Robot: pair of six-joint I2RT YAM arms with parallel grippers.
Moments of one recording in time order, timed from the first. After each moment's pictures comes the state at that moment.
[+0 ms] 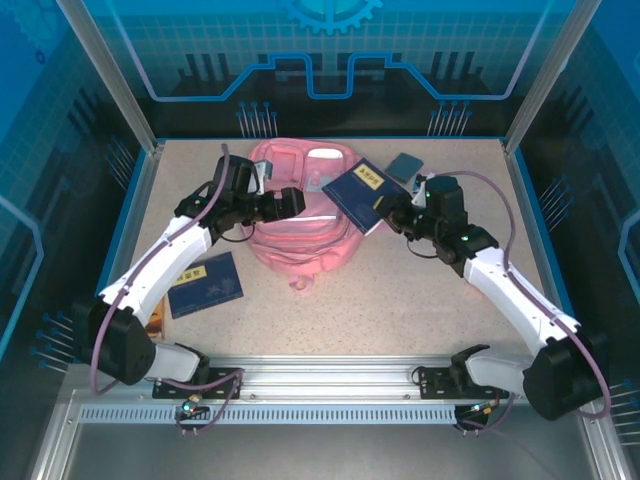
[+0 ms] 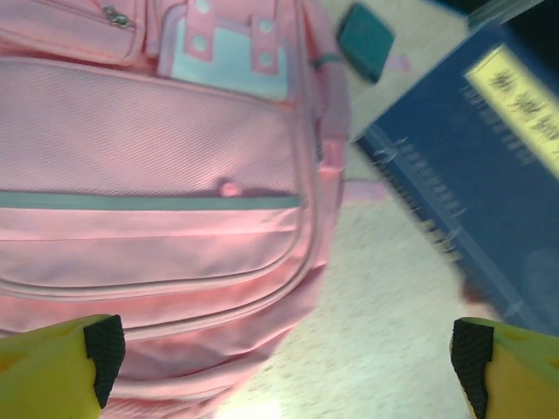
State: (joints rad) left arm -0.33 1.40 1.22 -0.60 0.28 -0.50; right arm 0.35 1.18 0.94 -0.26 -0.32 1.02
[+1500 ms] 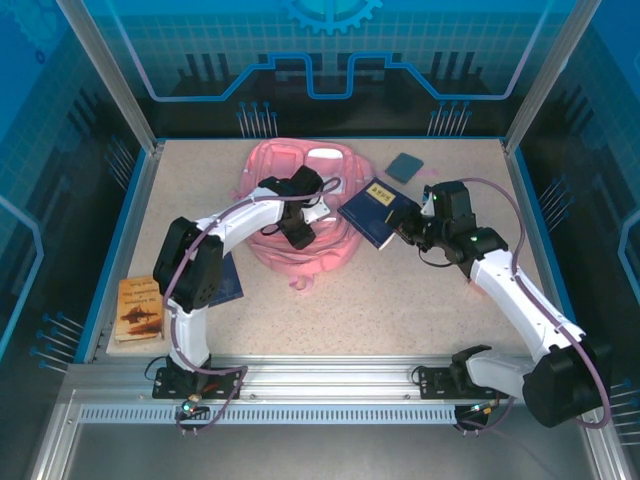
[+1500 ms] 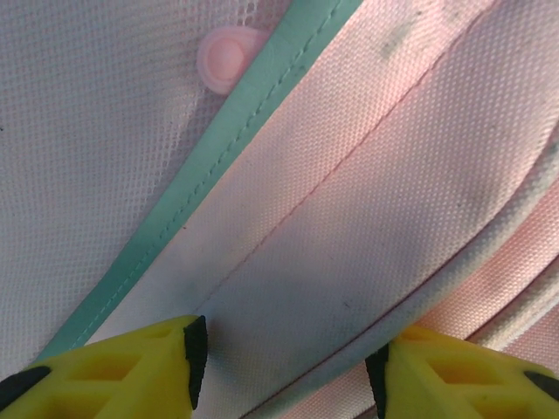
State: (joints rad) left arm -0.51 1.96 1.54 -0.90 -0.10 0.37; right arm 0.30 1.16 0.94 -0.45 -0.34 0.95
